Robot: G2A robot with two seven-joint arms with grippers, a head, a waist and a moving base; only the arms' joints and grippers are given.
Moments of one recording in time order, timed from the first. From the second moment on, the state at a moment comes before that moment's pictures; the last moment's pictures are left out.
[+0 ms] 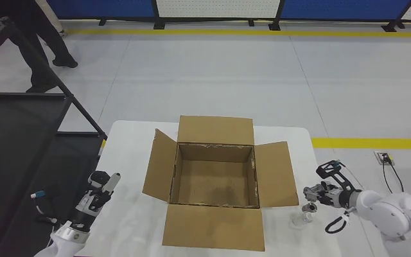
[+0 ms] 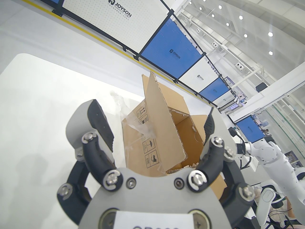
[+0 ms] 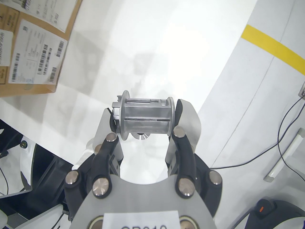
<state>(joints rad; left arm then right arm) 1.58 -1.20 -1.83 -1.93 0.37 -0.39 -0.25 -1.11 -0.82 1.47 -1.52 -0.74 -0.37 0.96</state>
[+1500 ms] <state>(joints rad) 1.58 -1.20 -1.83 -1.93 0.37 -0.39 -0.25 -1.12 -0.82 1.49 -1.41 -0.75 -0.47 0.76</state>
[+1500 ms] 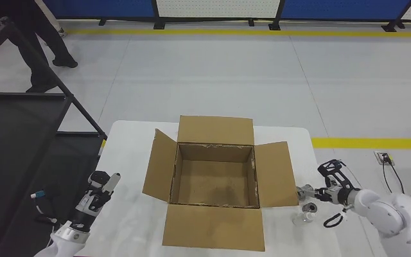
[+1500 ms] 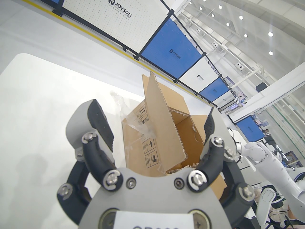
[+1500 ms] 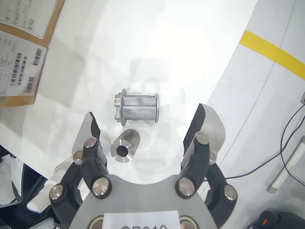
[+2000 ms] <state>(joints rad) 1.58 -1.20 -1.83 -1.93 0.37 -0.39 -0.25 -1.73 -0.78 2.02 -1.69 -0.60 -1.01 0.50</state>
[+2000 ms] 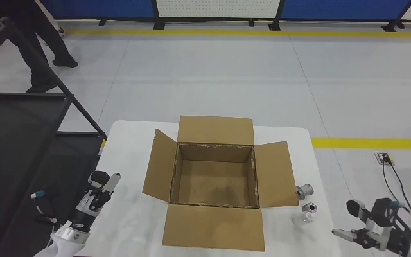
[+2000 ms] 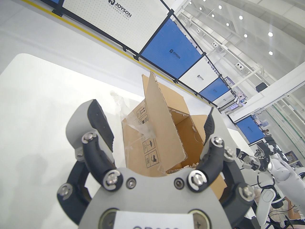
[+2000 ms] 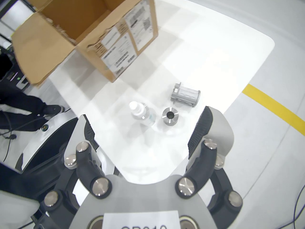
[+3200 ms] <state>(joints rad) 1.58 -1.20 -1.83 -1.93 0.37 -0.39 -0.25 -1.28 -0.77 1.51 -1.41 -0.73 -0.98 0.63</state>
